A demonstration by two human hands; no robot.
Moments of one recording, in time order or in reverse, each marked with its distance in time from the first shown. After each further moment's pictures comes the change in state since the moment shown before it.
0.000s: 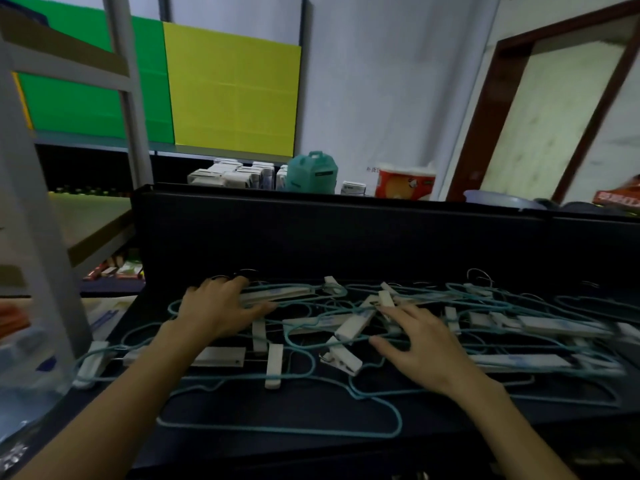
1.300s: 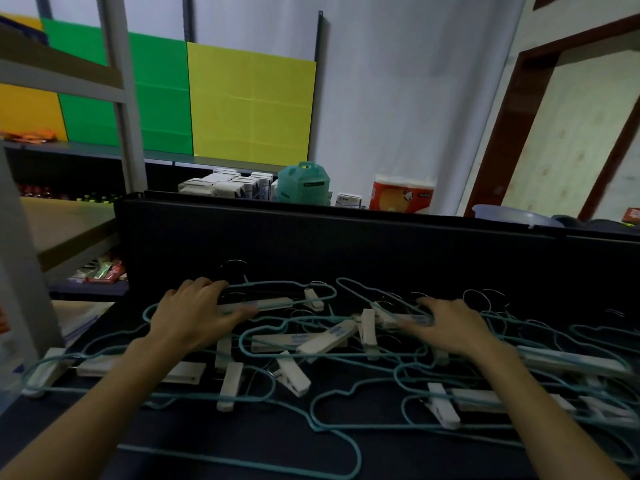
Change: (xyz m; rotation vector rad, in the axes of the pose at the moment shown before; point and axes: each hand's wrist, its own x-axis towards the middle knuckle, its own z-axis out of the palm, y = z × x) left_hand -0.004 0.031 -0.001 0.031 0.174 -0.056; right_hand 0.074 0.113 -0.029 -0.181 -0.213 0.259
